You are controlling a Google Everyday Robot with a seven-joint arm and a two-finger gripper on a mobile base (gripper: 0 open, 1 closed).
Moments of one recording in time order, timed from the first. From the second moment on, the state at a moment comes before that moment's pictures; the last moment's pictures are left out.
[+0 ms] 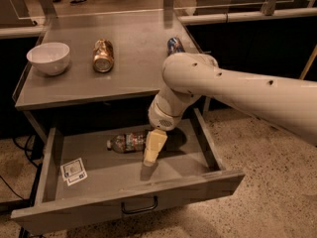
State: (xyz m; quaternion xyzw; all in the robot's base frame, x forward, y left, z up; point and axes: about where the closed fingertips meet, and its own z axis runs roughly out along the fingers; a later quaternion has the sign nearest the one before) arm 0.537 0.021 0.711 -0.68 0.71 0.13 0.16
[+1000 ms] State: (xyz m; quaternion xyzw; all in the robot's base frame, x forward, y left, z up) arm 0.552 0.027 0.682 -0.66 0.73 0.10 0.15
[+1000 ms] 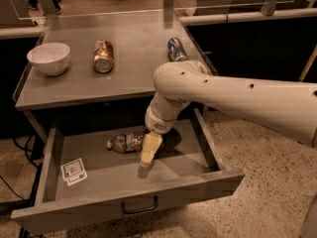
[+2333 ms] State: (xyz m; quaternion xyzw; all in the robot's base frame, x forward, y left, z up) arm 0.574 0.042 0.654 -0.66 0.72 0.13 0.17
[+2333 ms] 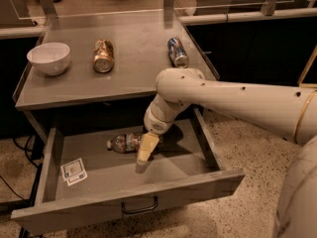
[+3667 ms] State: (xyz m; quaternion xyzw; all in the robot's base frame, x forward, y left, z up) arm 0.566 0.050 0.615 -0.65 0.73 0.16 0.14
